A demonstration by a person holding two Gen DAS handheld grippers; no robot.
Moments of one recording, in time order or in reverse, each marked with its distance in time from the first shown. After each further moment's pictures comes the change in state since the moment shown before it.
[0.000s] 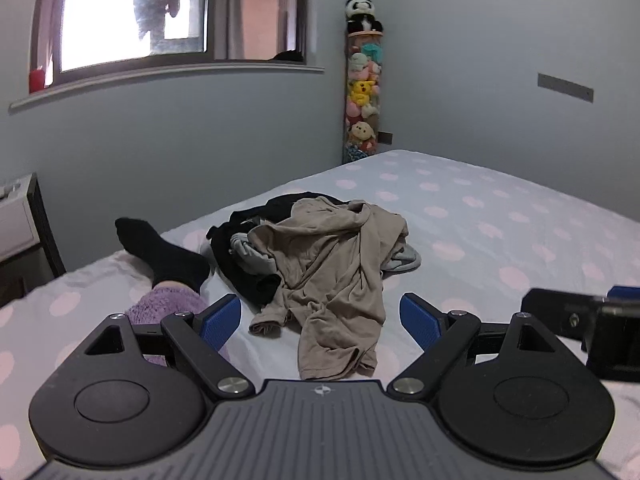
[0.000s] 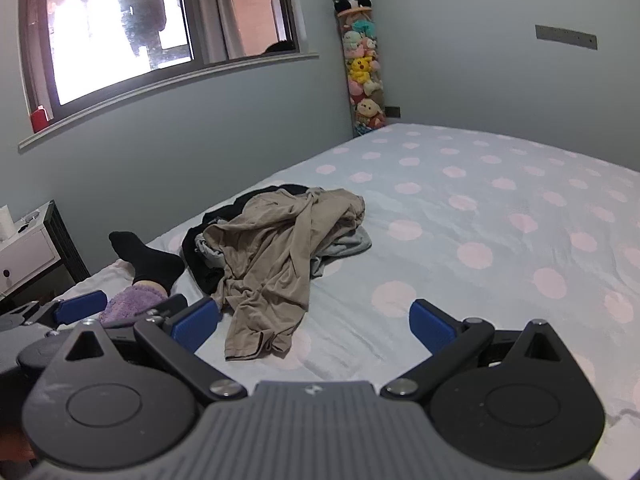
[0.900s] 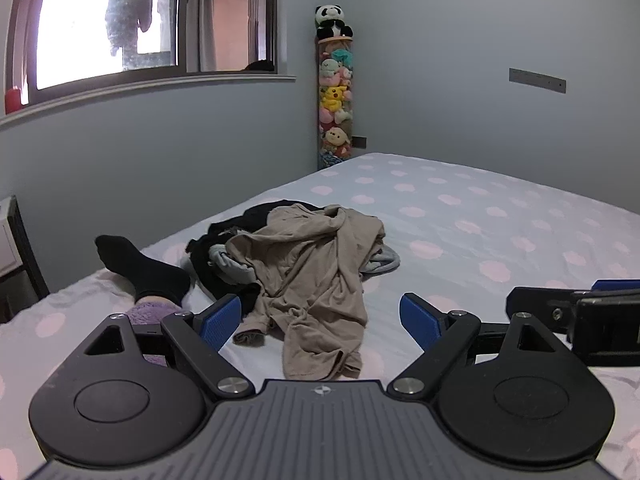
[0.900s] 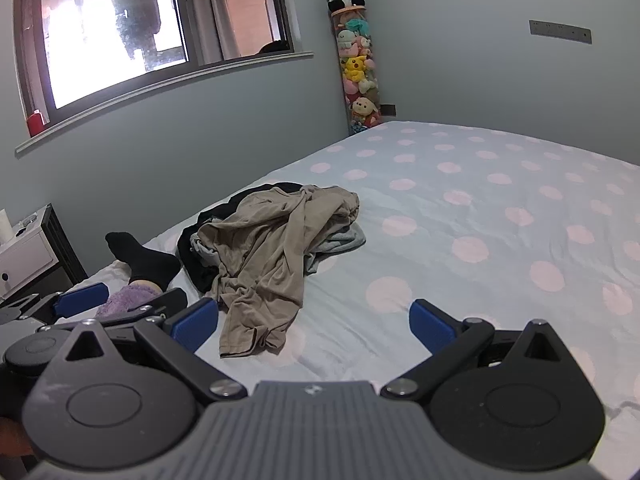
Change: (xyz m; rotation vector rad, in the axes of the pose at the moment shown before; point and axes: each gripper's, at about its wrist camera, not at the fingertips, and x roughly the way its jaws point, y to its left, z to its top) left arm -0.016 -0.001 -0.008 0.058 -0.140 -0.045; right arm -0.001 -0.008 -0.005 0.026 -0.010 0.000
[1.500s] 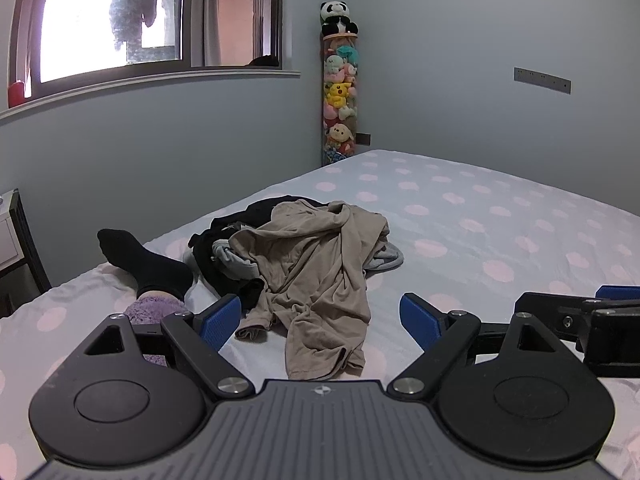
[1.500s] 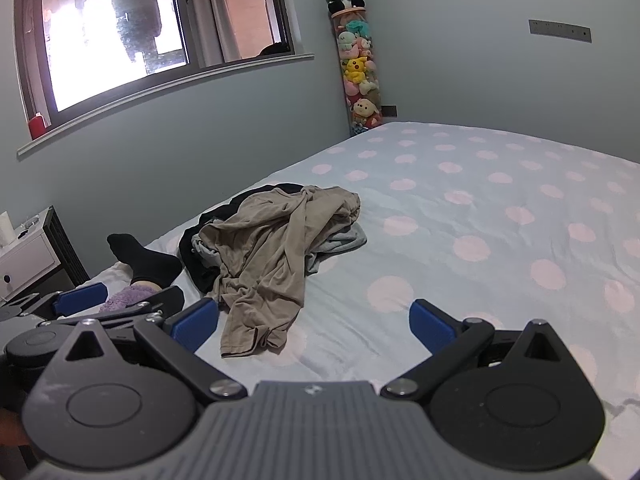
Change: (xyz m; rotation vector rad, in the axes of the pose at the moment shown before) left arm 0.003 0.003 -0.001 -0.014 0.020 -0.004; right arm -0.003 -0.001 -0.003 0.001 -0.007 0.010
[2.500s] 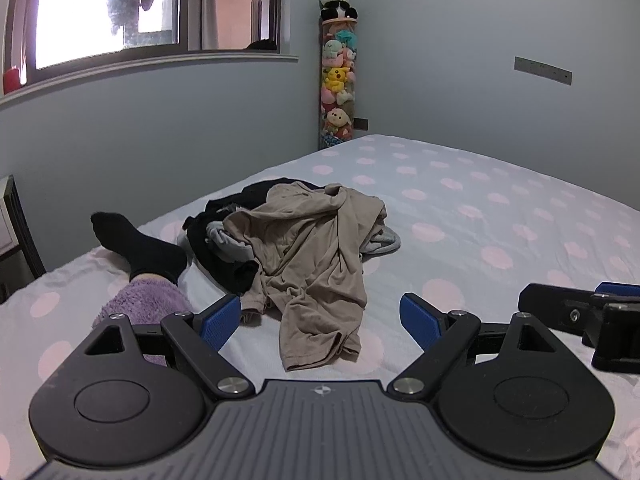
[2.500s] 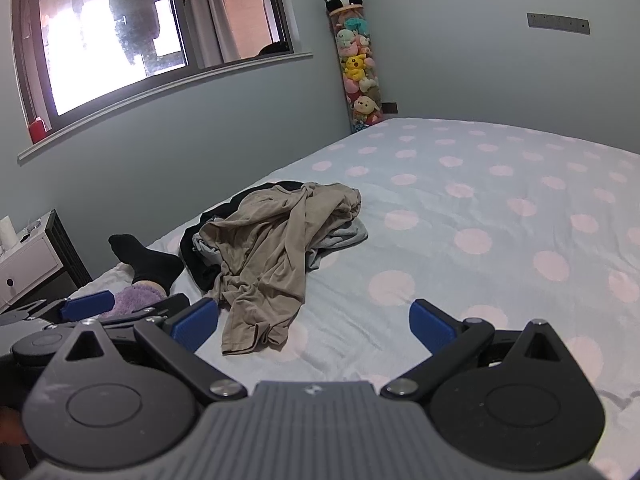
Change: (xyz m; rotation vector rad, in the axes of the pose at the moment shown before) left arm 0.010 0.002 -0.006 -0.017 0.056 -0.012; right arm 0.003 -0.005 -0.006 0.022 -0.008 0.008
